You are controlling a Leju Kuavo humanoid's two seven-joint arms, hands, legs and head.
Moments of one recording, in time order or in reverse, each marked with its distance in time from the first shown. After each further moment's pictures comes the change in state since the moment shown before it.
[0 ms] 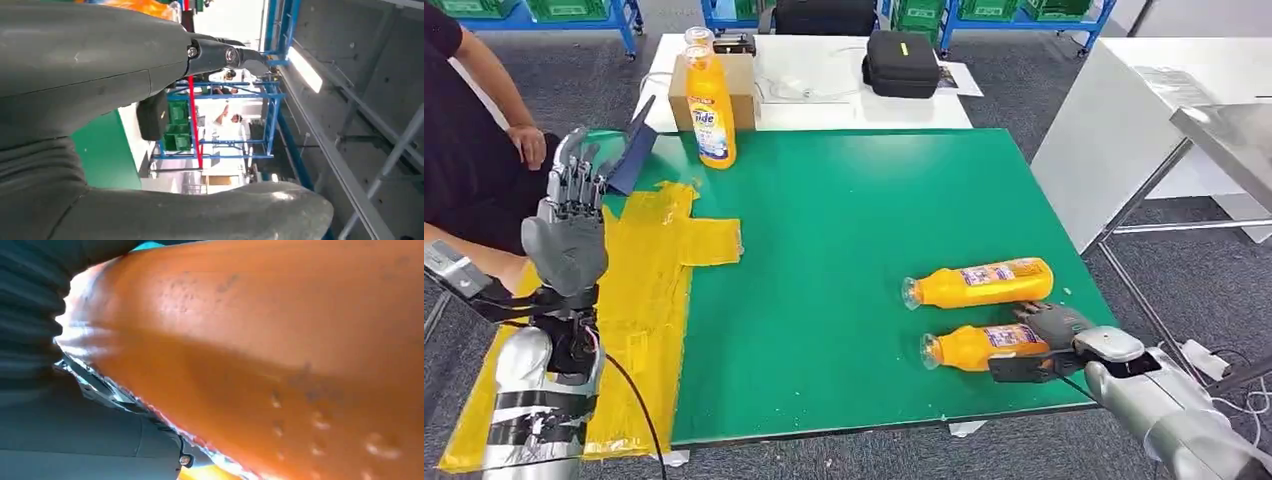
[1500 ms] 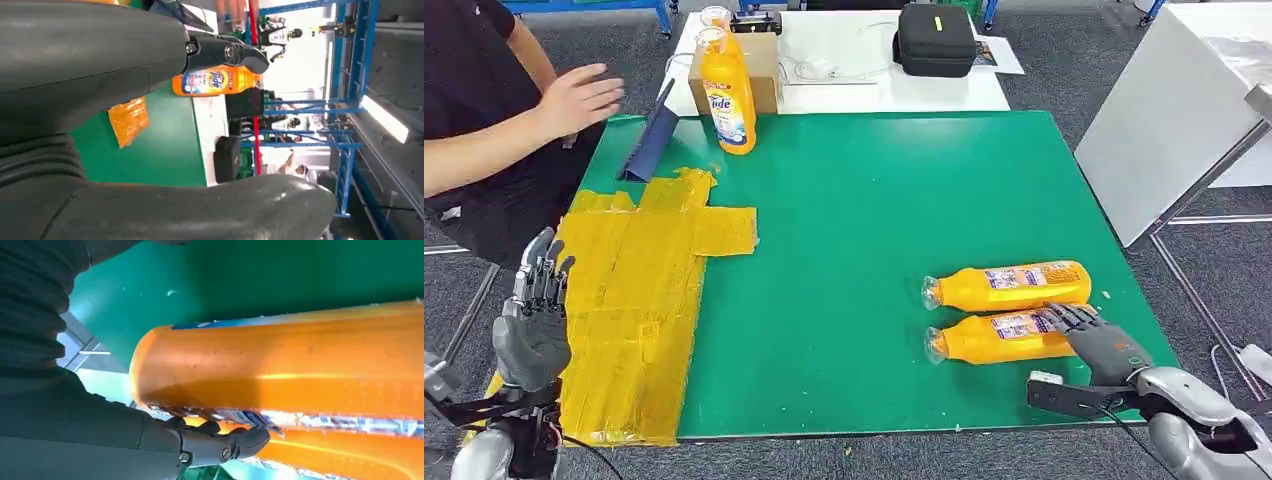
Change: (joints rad) left arm 0.328 -0.024 0.177 -0.131 -0.047 -0.046 -0.016; right arm 0.458 -0.247 -0.523 -0.763 -0.098 0.102 -0.001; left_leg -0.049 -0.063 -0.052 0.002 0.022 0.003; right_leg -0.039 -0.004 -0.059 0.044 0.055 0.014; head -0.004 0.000
